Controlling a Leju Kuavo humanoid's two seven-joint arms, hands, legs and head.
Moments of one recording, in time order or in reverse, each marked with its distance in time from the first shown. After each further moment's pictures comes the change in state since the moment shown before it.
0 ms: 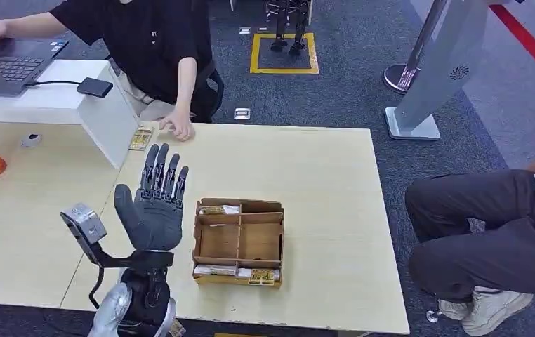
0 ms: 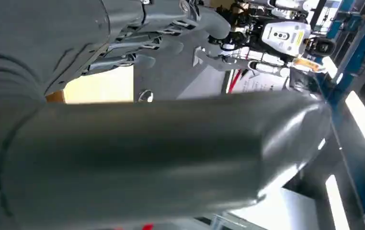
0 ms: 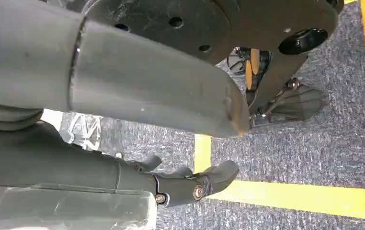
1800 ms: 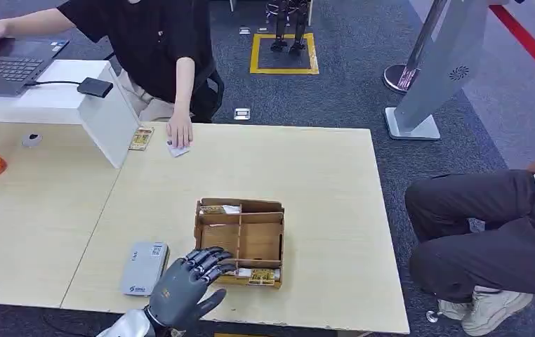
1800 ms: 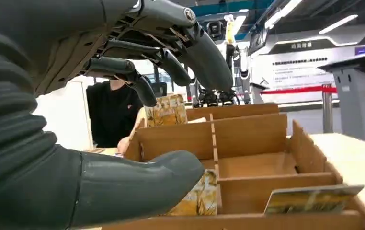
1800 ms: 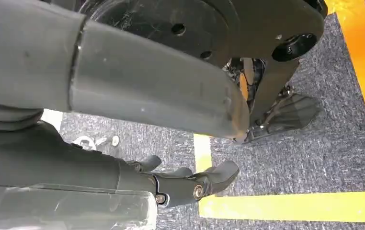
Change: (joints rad) left arm -0.018 0.419 -0.426 0.157 -1.624 0.283 0.233; right arm 0.014 0.048 -0.092 -0.096 -0.051 0.081 0.007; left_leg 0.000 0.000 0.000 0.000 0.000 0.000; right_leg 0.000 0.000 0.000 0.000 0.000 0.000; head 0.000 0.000
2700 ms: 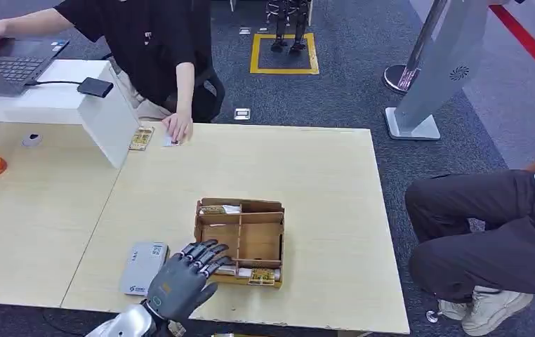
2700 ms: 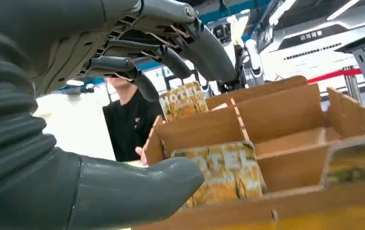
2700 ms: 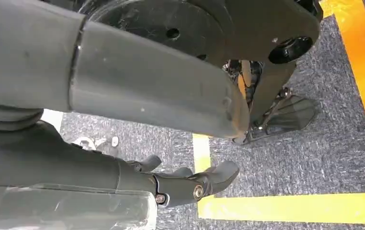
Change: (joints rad) left arm -0.043 0.015 -0.010 0.029 -0.143 -0.037 0.113; right arm -0.009 0.000 0.000 -0.002 0.003 0.006 0.010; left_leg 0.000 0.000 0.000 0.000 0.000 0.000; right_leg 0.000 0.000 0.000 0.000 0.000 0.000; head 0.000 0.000
